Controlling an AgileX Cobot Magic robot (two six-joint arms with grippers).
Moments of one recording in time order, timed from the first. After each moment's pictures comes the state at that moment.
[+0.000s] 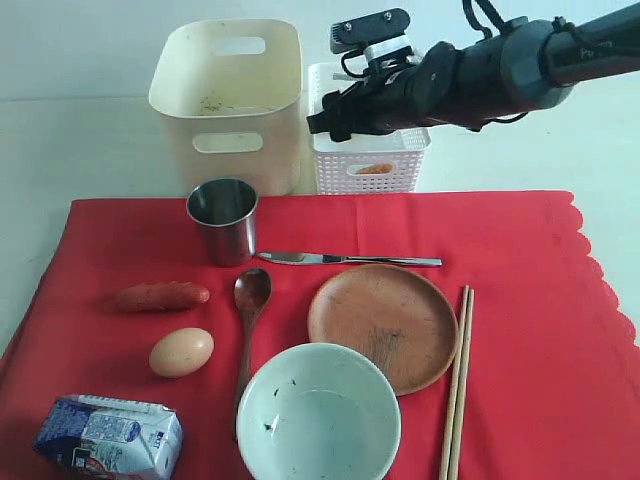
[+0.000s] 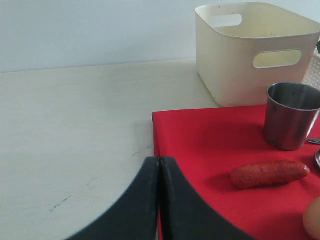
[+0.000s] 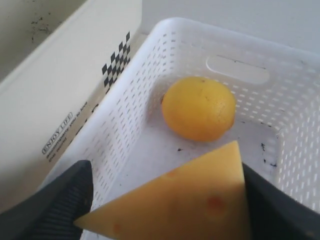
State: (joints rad) left arm -0.09 0.01 0.00 0.01 0.33 0.05; right arm 0.43 2.17 -1.41 0.49 -0.05 -0.48
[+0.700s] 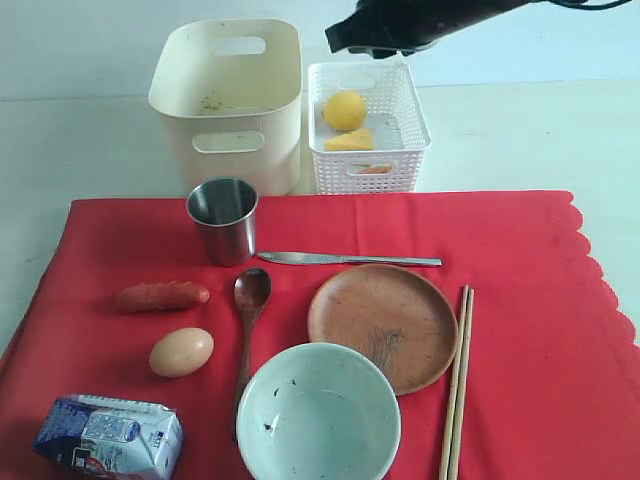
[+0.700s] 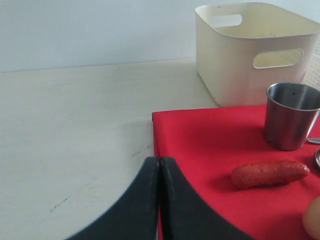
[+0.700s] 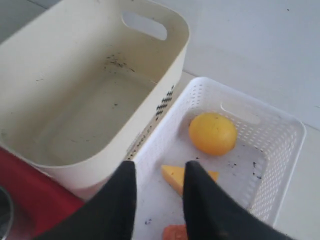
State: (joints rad) left arm -0.09 0.01 0.00 0.01 0.33 0.05; right arm 0.39 1.84 -1.42 0.51 0.36 -0.57
